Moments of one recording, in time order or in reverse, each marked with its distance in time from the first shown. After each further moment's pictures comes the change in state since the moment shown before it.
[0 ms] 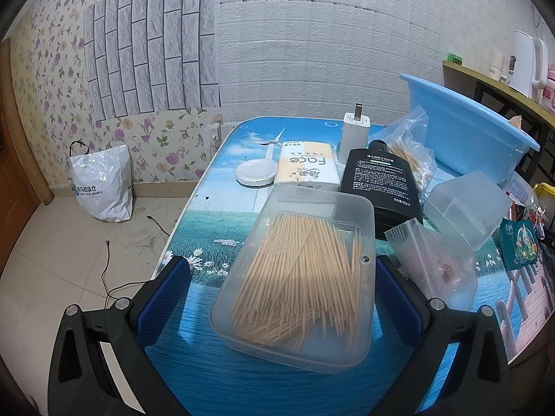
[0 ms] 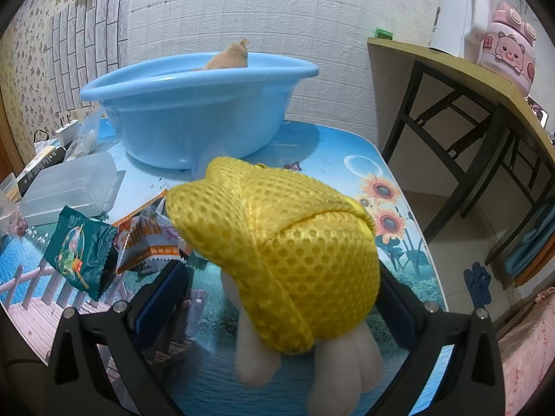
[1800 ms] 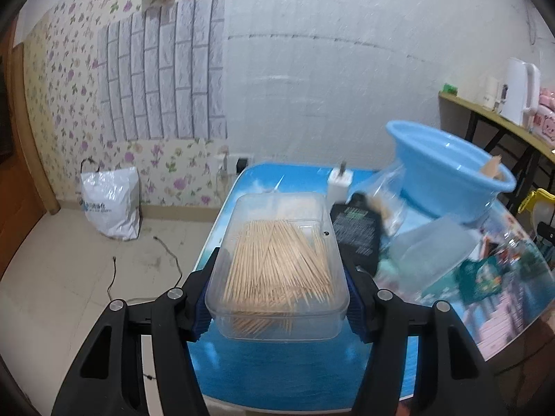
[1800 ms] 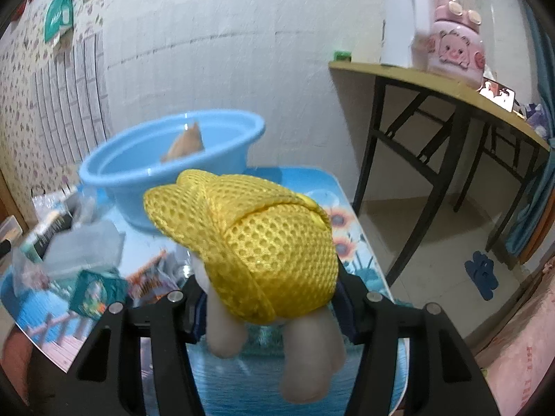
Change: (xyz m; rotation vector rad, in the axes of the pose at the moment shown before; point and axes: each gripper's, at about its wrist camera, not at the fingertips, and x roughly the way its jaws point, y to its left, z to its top) left arm -0.060 -0.012 0.029 -0.022 -0.123 0.008; right arm -0.054 -0.040 0.020 0.166 -0.154 0.008
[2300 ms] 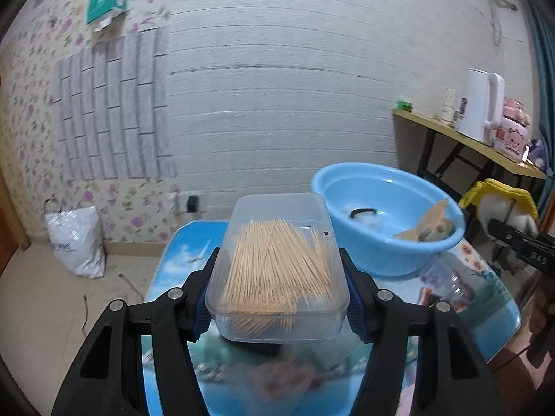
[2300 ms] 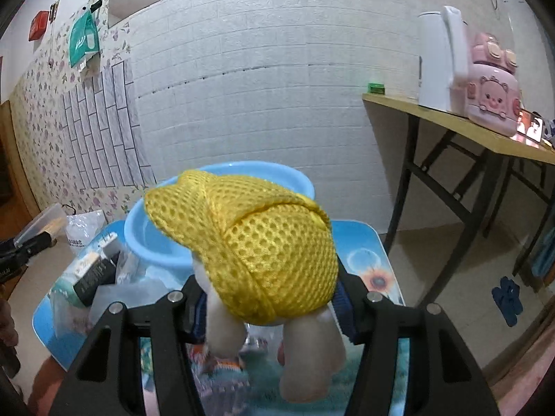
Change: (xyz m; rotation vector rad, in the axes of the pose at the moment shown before) left arm 0.001 -0.075 0.069 0.078 -0.062 -0.153; right arm 0.004 0.025 0.057 -0.018 -0.079 0.138
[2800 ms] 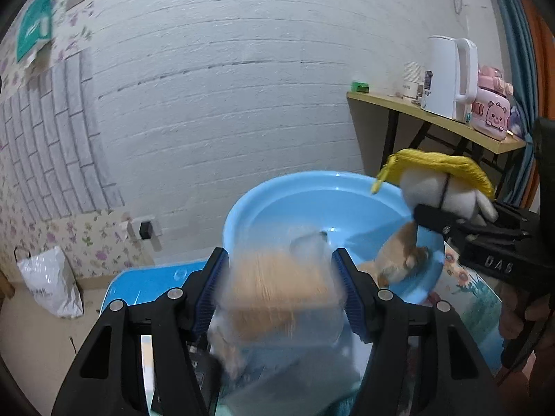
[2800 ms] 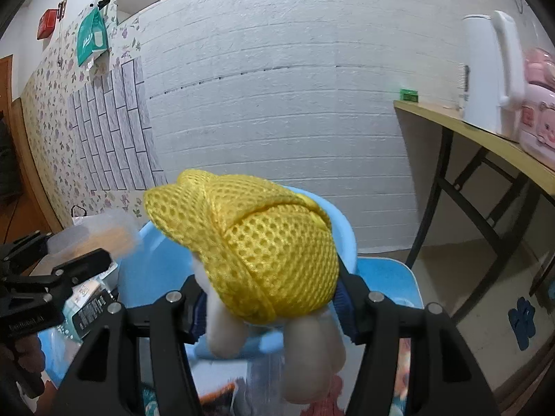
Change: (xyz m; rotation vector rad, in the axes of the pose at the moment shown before) left arm 0.073 -0.086 0.052 0.160 0.035 -0.108; right arm 0.062 0.013 0.042 -0.042 0.018 0.078
